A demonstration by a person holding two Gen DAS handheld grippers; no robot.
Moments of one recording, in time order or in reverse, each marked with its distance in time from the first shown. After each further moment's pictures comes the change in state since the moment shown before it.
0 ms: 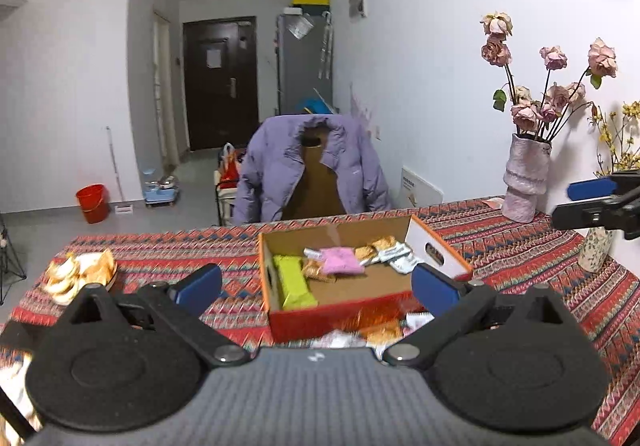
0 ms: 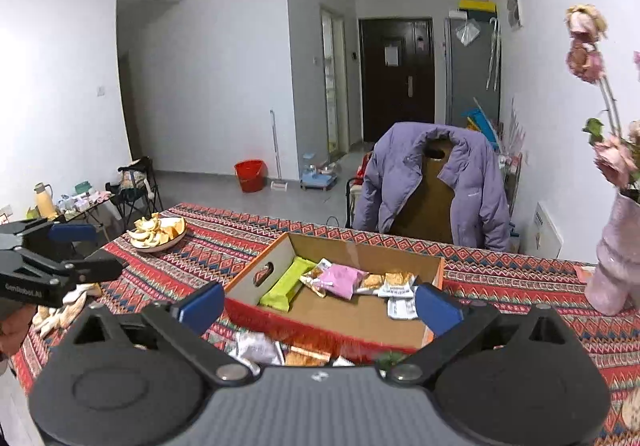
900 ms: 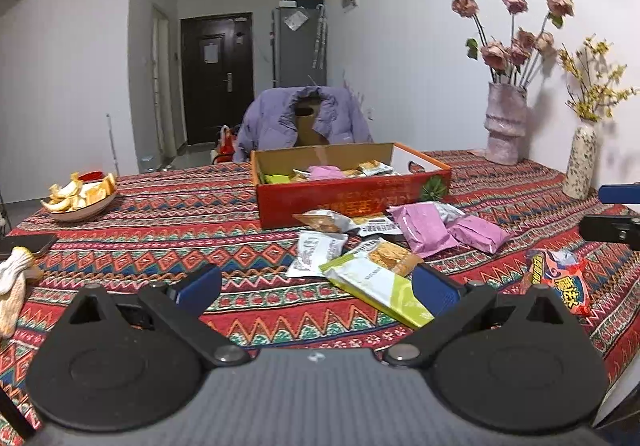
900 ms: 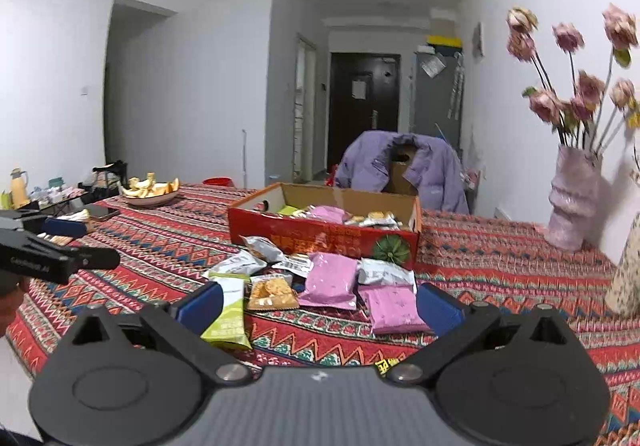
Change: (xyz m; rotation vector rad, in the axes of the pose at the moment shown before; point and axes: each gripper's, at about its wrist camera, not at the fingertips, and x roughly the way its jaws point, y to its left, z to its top) left arm -0.038 -0.011 -0.162 0.021 0.008 -0.022; right arm -0.054 0.069 -0.186 0.003 -0.094 -0.140
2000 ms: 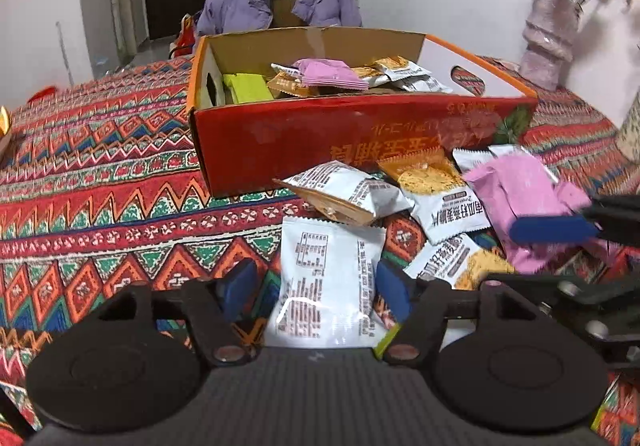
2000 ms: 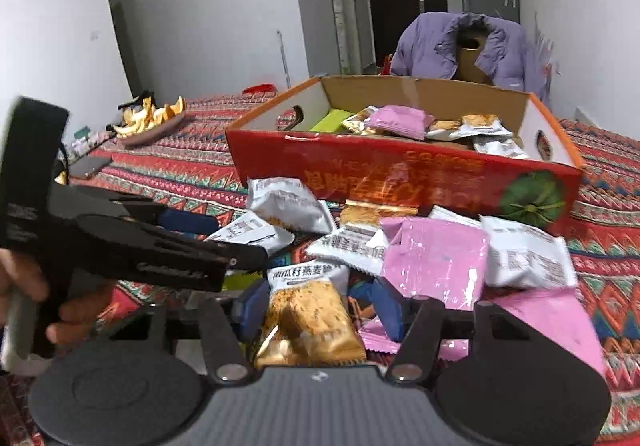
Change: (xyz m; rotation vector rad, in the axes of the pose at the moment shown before) left arm 0.236 0.034 0.026 0.005 0.355 -0.098; right arm 0.247 0.030 0.022 0.031 0.342 0.197
